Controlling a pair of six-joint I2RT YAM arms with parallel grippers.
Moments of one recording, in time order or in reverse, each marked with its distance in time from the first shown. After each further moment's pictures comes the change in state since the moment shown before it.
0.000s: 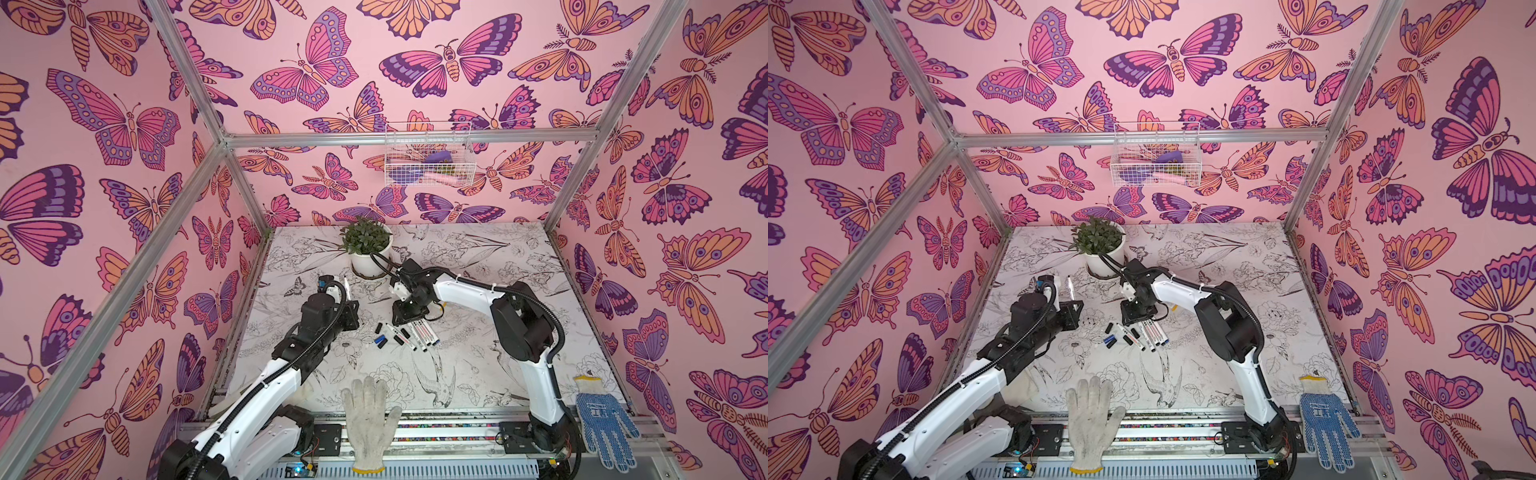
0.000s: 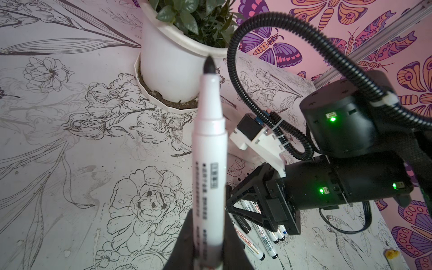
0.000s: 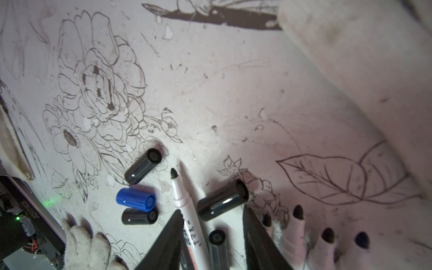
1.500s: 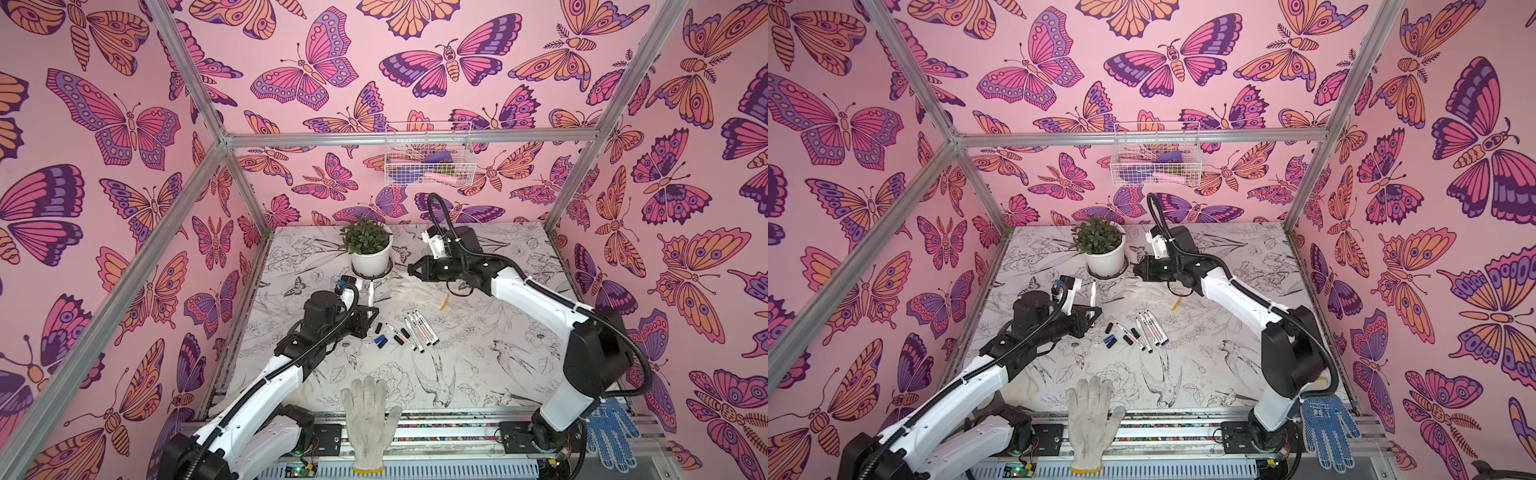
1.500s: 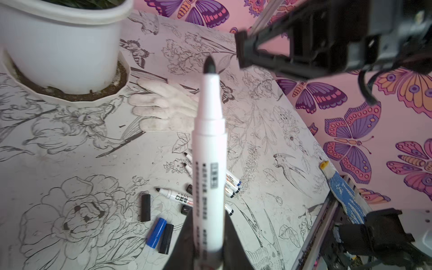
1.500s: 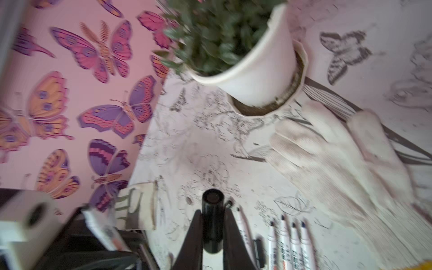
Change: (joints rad) left arm -0.045 0.039 0.023 0.024 0.353 0.166; right arm -0.166 -0.488 -0.269 0.517 -0.158 0.271
